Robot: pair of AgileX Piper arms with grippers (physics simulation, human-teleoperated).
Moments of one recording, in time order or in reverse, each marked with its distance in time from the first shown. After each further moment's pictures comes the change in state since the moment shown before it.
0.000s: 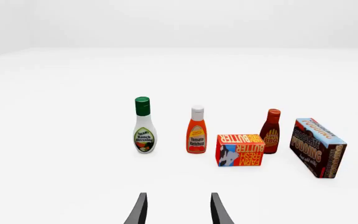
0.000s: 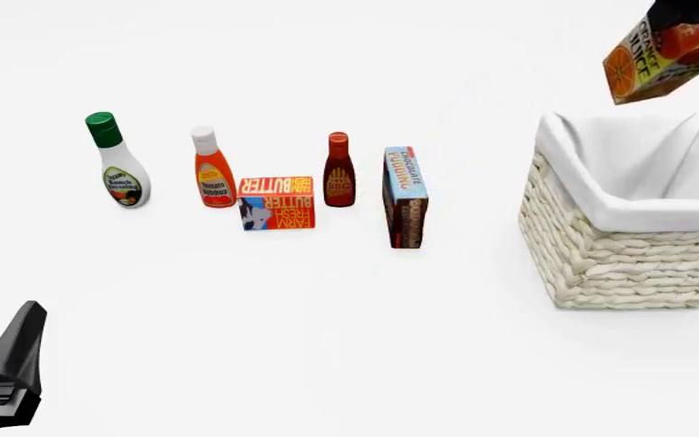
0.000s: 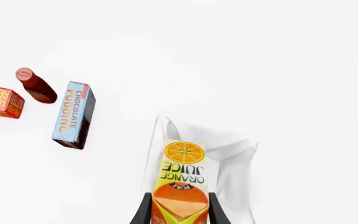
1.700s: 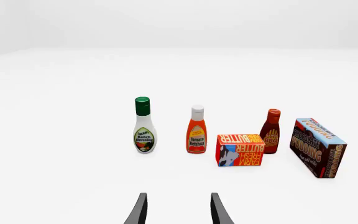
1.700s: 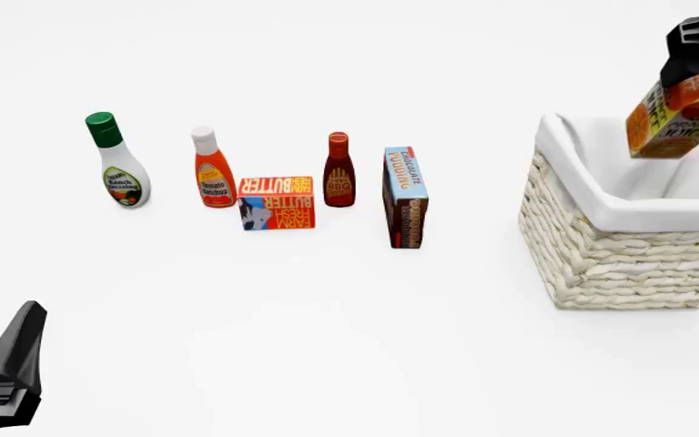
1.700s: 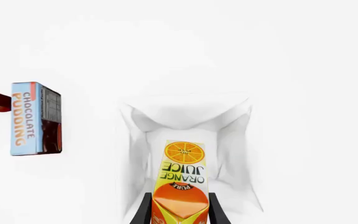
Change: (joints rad) left arm 0.000 0.000 0.000 0.000 0.000; right arm -0.141 0.120 0.060 -0.001 0.134
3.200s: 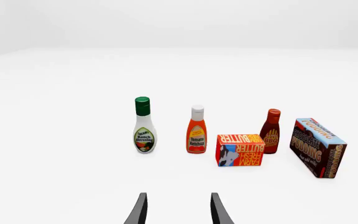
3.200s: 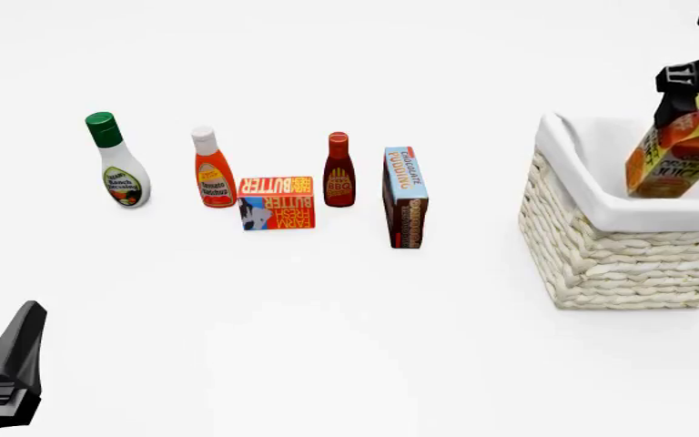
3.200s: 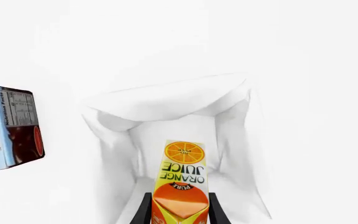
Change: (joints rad) left arm 0.000 0.000 0.000 0.000 0.000; right arm -0.060 0.111 0.033 0.000 0.067
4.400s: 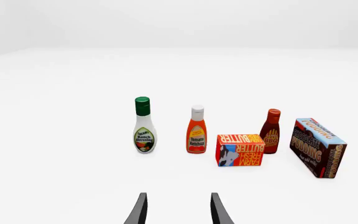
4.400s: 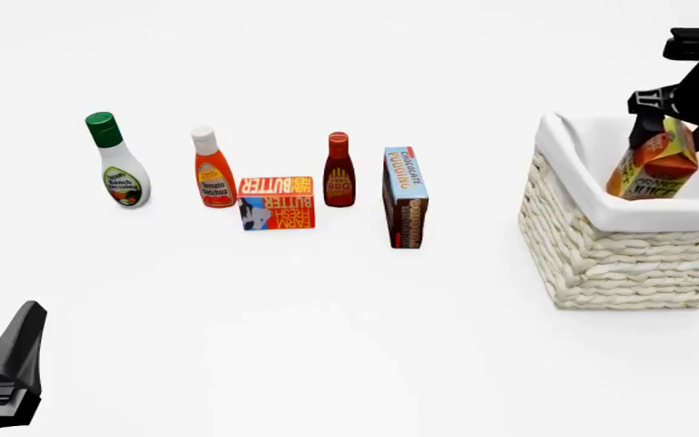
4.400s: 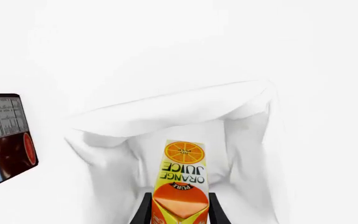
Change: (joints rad) left arm 0.000 0.000 0.000 0.000 0.000; right arm 0.010 0.134 -0.042 0.000 0.037
